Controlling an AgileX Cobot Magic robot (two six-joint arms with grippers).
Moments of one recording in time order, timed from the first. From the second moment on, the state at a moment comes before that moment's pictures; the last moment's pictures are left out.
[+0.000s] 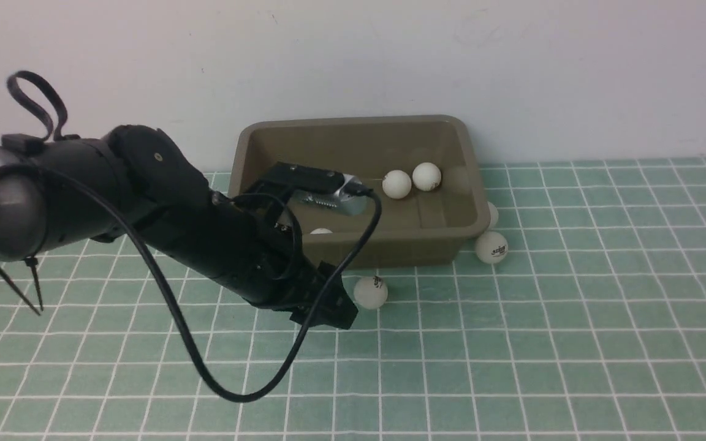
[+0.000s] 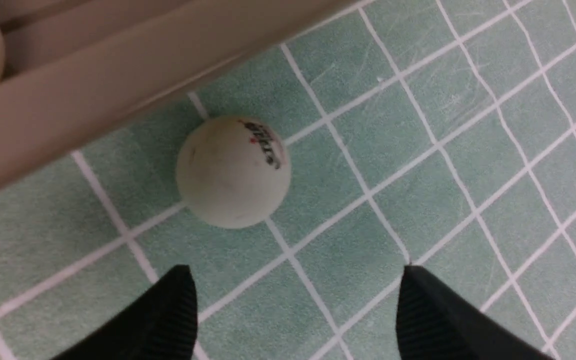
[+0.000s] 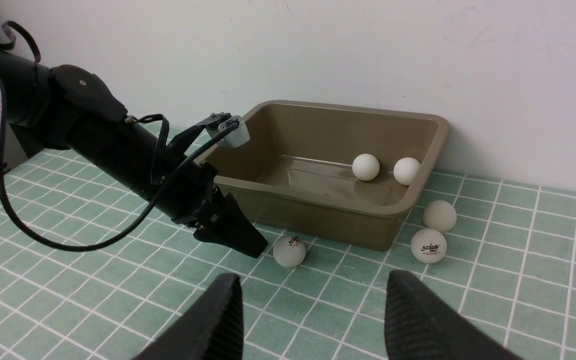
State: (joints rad) right arm 0.03 0.22 -0.61 0.67 0.92 -0.49; left arm -0.37 1.89 -1.11 -1.08 0.54 0.94
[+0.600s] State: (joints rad) right arm 0.03 0.22 -0.61 0.66 0.92 -0.49; left arm -0.52 1.89 -1.16 -0.62 0.46 0.57
